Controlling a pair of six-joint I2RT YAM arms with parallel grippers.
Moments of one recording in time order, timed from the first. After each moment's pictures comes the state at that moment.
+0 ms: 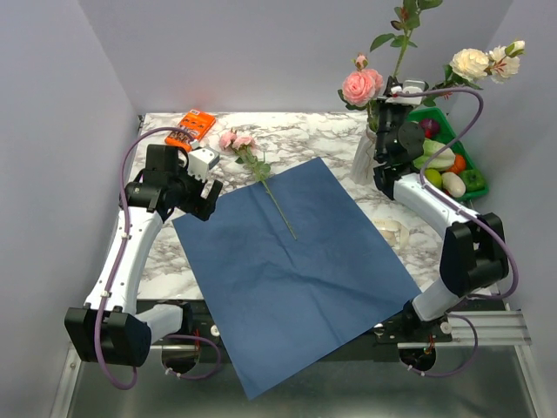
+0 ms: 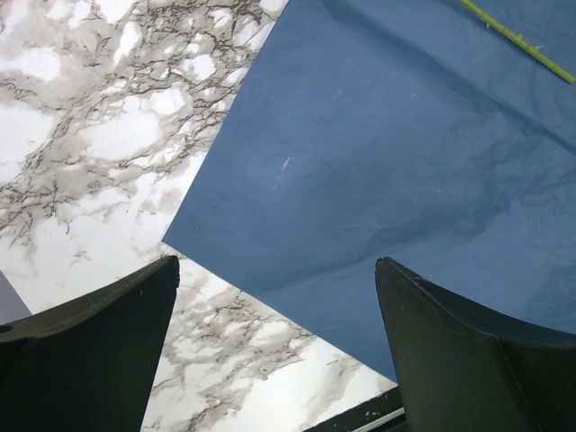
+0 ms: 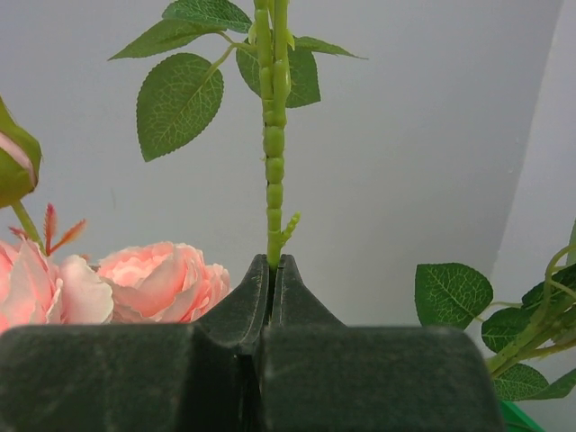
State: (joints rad) left arm -0.10 1.16 1.15 -0.85 0.26 0.38; right arm 0.32 1.60 1.17 0.98 0.42 -0.25
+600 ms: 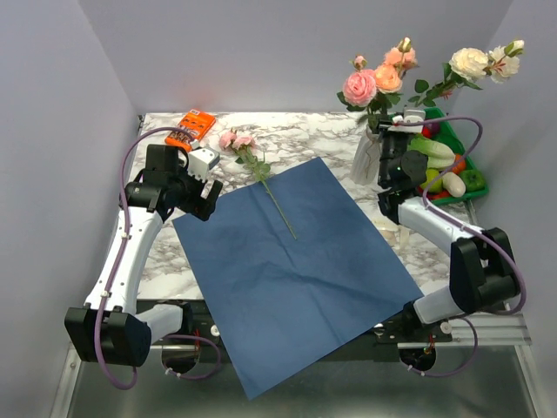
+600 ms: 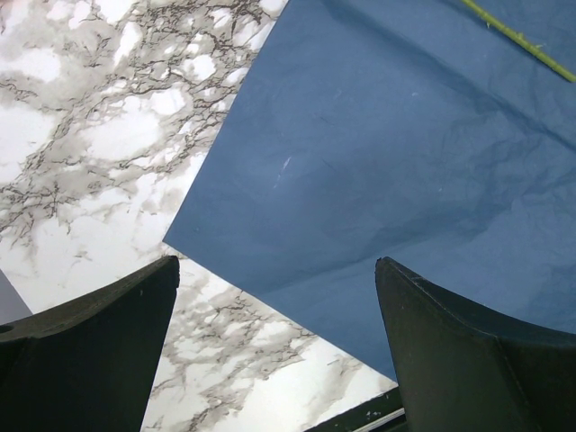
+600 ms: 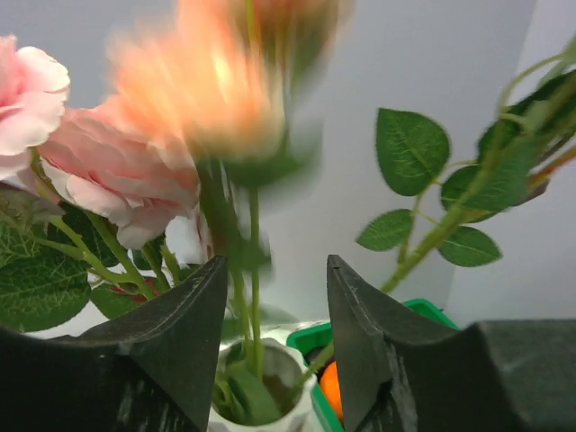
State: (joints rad) left arm -0.10 1.16 1.15 -0.85 0.26 0.38; right arm 0.32 1.51 0.90 1.09 0.43 -0.28
